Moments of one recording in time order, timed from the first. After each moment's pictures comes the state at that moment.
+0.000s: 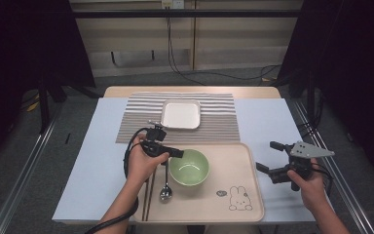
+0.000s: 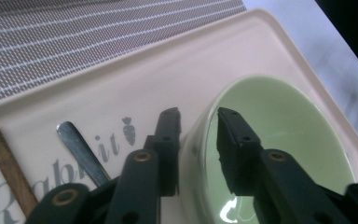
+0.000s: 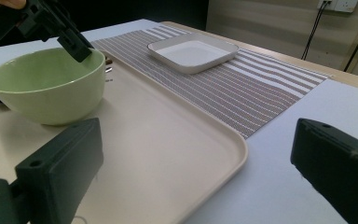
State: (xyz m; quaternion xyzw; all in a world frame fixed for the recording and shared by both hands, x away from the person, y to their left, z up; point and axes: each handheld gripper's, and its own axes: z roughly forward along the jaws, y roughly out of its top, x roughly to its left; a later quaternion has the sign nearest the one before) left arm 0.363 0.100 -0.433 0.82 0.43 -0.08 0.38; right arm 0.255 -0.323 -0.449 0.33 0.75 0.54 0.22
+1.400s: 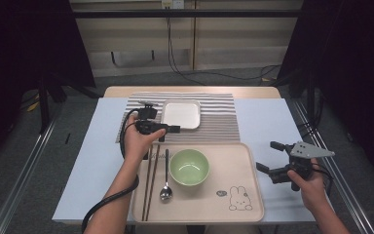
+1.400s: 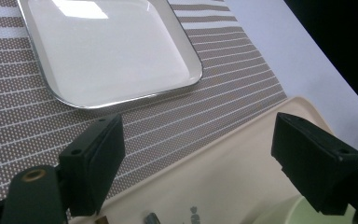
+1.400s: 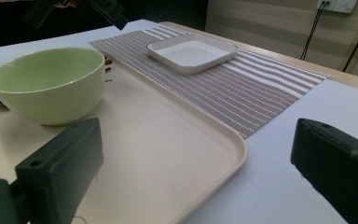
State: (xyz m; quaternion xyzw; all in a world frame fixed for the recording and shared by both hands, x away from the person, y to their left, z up) left arm 0.418 0.114 -0.417 0.77 0.48 -0.02 0.42; right arm 0.255 -0.324 -0.448 0.33 0.75 0.53 0.22
